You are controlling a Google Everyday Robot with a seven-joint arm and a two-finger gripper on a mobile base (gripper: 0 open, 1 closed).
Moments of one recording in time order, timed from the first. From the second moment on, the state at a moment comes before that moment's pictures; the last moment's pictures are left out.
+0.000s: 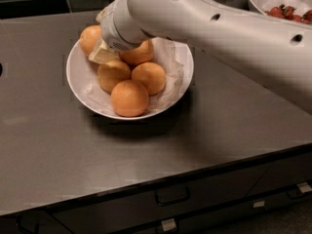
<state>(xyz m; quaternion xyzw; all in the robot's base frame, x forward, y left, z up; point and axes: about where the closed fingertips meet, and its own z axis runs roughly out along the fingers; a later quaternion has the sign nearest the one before) 0.624 0.127 0.970 -0.63 0.60 0.00 0.49</state>
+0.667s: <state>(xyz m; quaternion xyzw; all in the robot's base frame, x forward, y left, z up) 0.625 0.132 0.962 -0.64 0.60 0.01 0.49</state>
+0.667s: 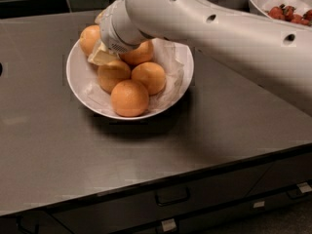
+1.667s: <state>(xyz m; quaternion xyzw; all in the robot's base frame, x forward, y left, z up) 0.633 0.139 0.947 -0.65 0.60 0.02 0.47</state>
